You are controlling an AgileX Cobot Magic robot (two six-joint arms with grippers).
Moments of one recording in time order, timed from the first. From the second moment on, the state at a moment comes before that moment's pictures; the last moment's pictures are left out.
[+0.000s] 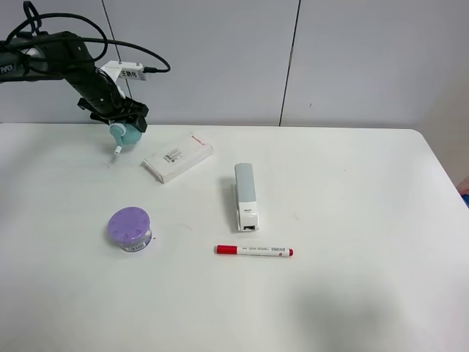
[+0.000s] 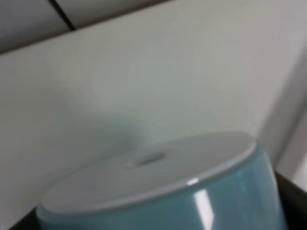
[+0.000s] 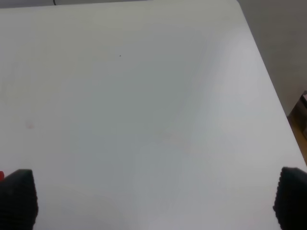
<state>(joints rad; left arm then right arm) -0.07 2.34 -1.97 -0.21 0.87 0.32 -0.12 0.00 -0.49 0.05 1.06 0.00</state>
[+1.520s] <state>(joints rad) -0.44 1.92 -1.24 -0.36 0.54 0.28 -0.12 0.00 -0.49 0.05 1.06 0.00</state>
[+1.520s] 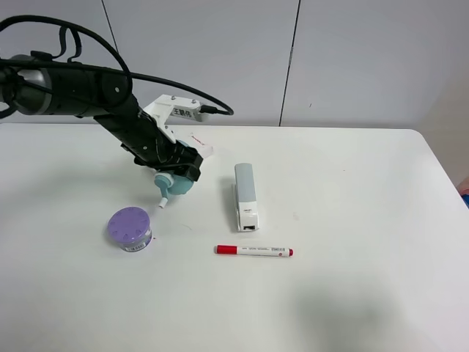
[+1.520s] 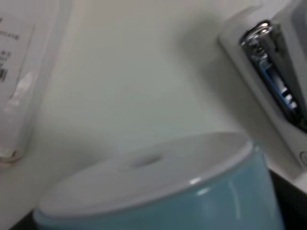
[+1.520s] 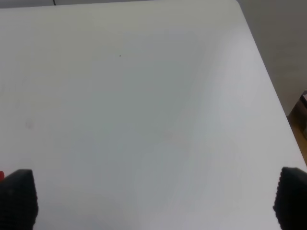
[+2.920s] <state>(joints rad) -0.49 2.07 -1.24 -0.45 0.39 0.30 -0.12 0.00 -0.49 0.05 1.06 0.00</state>
